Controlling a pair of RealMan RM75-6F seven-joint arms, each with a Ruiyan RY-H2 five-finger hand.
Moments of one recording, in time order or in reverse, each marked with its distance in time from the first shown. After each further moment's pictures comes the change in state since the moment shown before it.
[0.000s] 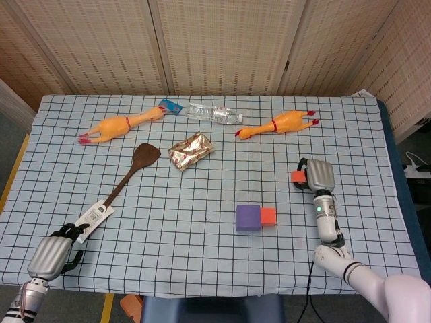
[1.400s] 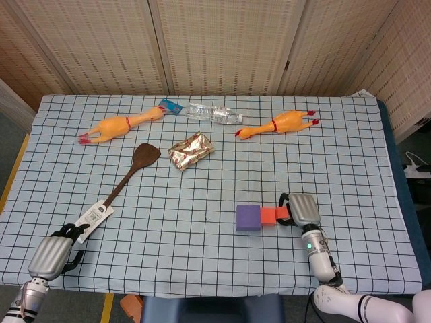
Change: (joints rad) left arm -0.004 -0.004 0.000 0.002 -0.009 -0.008 0.009; right arm -0.134 0.113 -0.174 -0.483 0.034 0.150 -0.183
